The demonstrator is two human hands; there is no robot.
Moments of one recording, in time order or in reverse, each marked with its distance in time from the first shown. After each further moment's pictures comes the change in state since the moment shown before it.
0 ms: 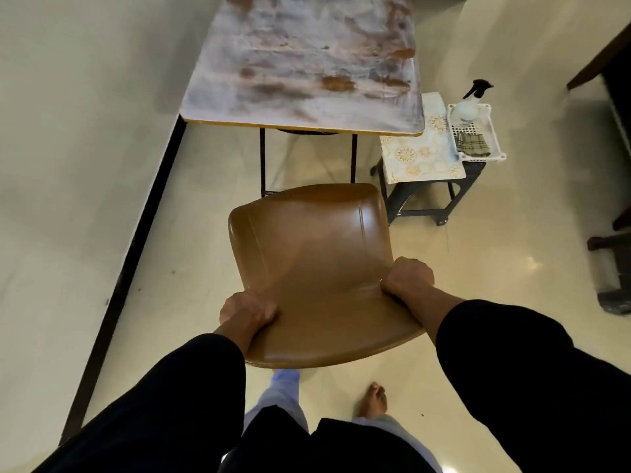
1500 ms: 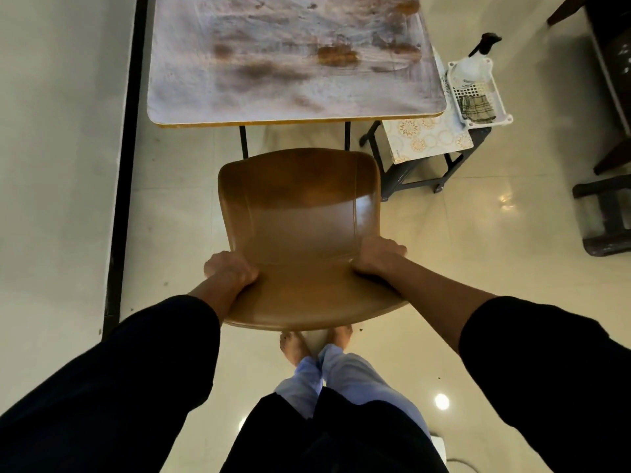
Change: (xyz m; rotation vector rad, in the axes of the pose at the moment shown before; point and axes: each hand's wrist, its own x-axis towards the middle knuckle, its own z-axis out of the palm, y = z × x) left_hand 0.197 0.011 -0.111 0.424 0.022 0.168; right_hand 0.047 -0.156 -0.020 0.042 -0.167 -0.064
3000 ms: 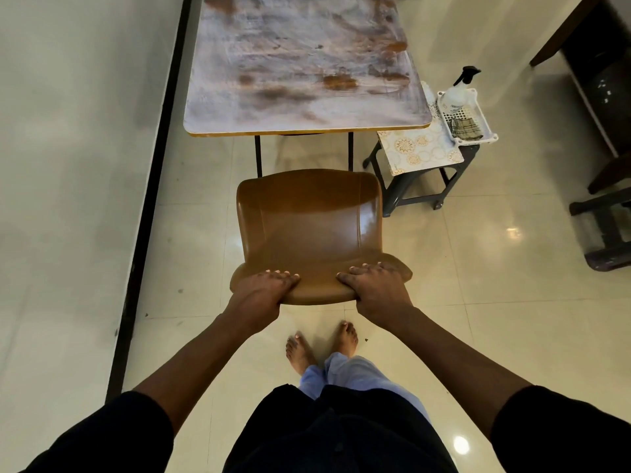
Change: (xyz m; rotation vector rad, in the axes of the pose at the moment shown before) left_hand -0.132 -0.045 0.062 0.038 0.395 0.790; right_hand -0.156 0.020 0.057 -0.249 0.368 -0.510
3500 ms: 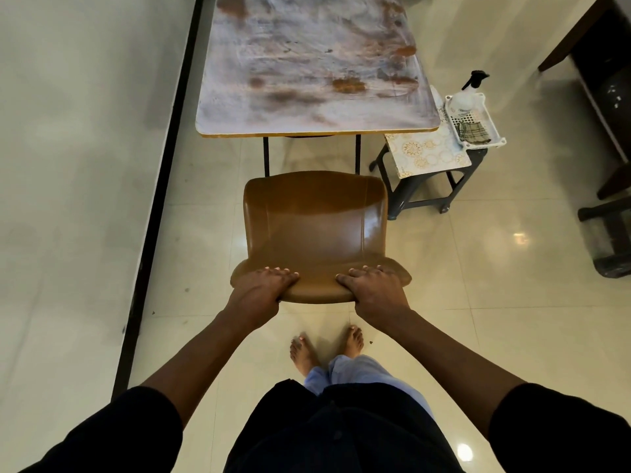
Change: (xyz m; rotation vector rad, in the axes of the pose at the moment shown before) left_hand -0.005 -0.011 -0.008 0.008 0.021 -0.028; right_hand 0.005 -0.015 0.007 0.020 0.048 -0.013
